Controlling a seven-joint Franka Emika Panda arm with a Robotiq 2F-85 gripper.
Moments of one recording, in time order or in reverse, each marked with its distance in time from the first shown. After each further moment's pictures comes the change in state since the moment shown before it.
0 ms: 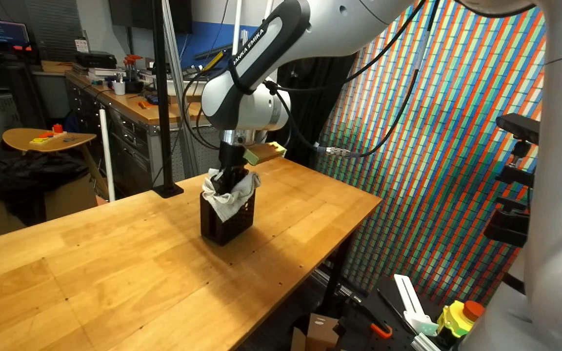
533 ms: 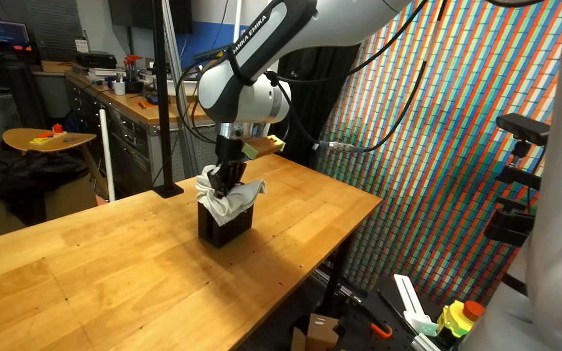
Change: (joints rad) arm 0.024 -0.053 0.000 -0.025 -0.017 -0.010 0.006
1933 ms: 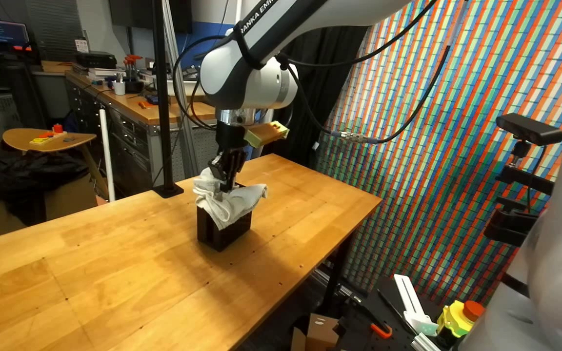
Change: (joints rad) arm 0.020 -0.105 -0.002 -0.054 -0.056 -0.011 0.048
